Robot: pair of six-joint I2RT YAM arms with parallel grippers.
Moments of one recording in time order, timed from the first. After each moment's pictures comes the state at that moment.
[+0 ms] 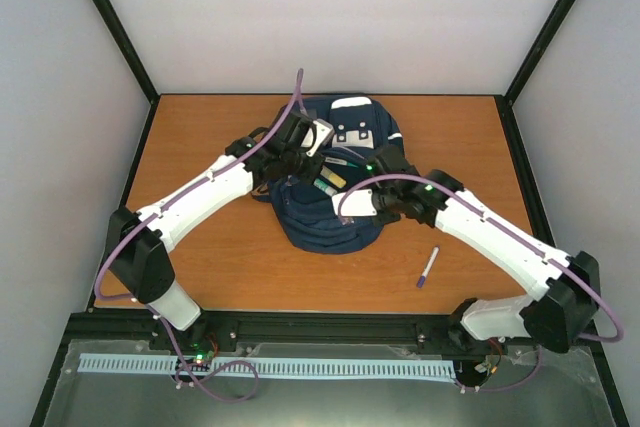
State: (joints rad) left arm -0.68 1.60 1.42 -0.64 0.01 -0.06; right arm 0.72 1.27 1.15 -0.85 0.00 -1.18
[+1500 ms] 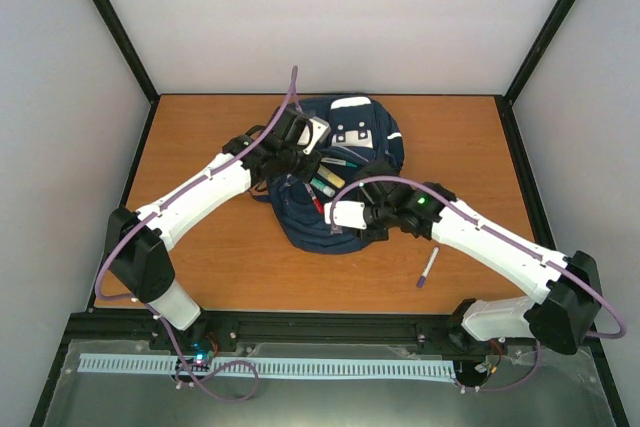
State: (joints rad) left arm -0.65 1.60 1.43 -0.65 0.04 -0.08; right arm 0.81 1.28 1.09 -0.79 -0.08 -0.92
